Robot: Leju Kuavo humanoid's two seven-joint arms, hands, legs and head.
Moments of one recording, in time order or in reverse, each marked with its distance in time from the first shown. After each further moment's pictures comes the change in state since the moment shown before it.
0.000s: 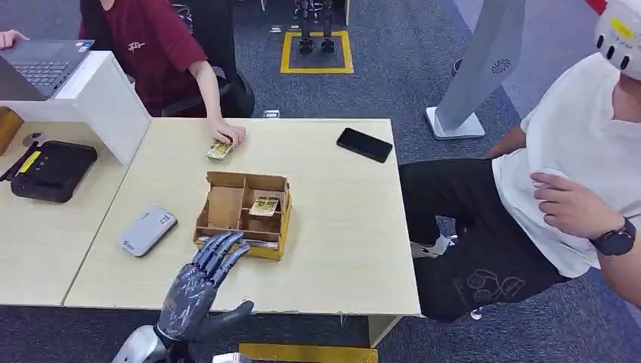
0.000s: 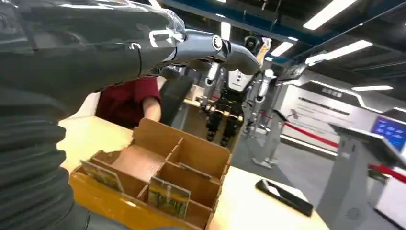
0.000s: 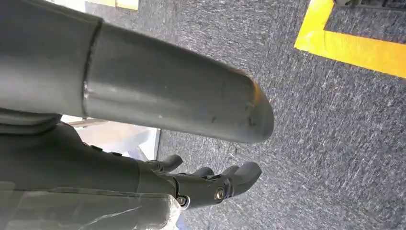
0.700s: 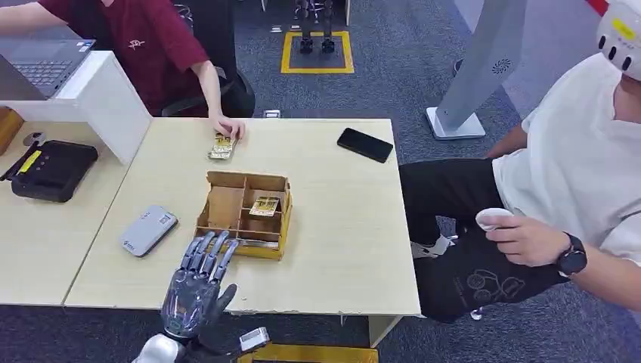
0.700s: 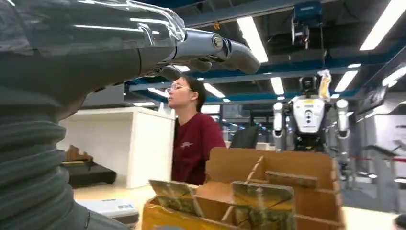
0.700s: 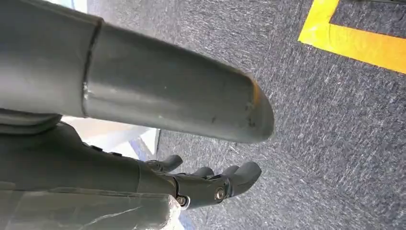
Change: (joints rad) left arm -0.069 -0.072 0.054 0.314 -0.497 0.350 0.378; right arm -0.002 0.000 0.000 0.000 0.051 -0.002 0.008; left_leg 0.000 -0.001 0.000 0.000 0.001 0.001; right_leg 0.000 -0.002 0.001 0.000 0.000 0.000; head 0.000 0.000
